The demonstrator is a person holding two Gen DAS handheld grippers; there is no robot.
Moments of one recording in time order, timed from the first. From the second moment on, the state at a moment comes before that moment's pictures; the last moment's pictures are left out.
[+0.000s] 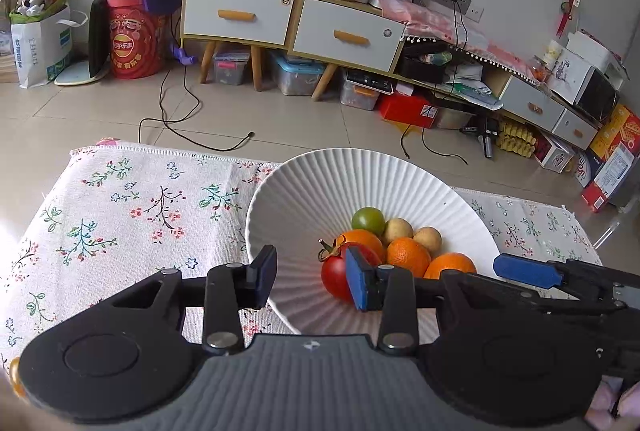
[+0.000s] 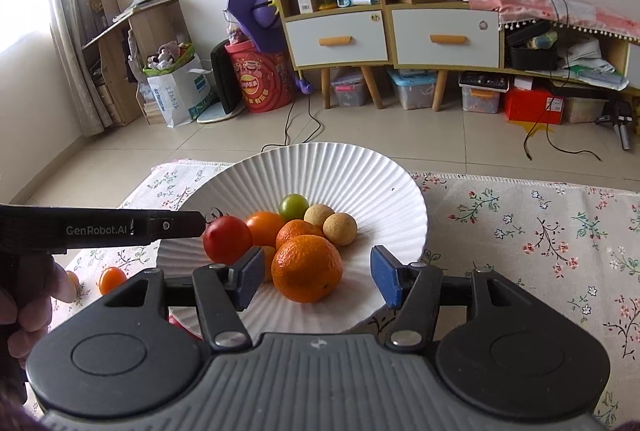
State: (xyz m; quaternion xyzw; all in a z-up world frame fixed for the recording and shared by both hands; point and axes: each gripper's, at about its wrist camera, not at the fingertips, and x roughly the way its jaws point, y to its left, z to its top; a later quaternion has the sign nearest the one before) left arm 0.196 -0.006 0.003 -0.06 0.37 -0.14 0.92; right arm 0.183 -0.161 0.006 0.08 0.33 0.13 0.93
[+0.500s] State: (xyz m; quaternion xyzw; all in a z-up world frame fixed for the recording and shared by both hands) left arm 0.157 0.011 0.013 -0.06 0.38 -0.12 0.92; right arm 0.161 -0.168 0.021 0.11 0.33 0.10 0.93
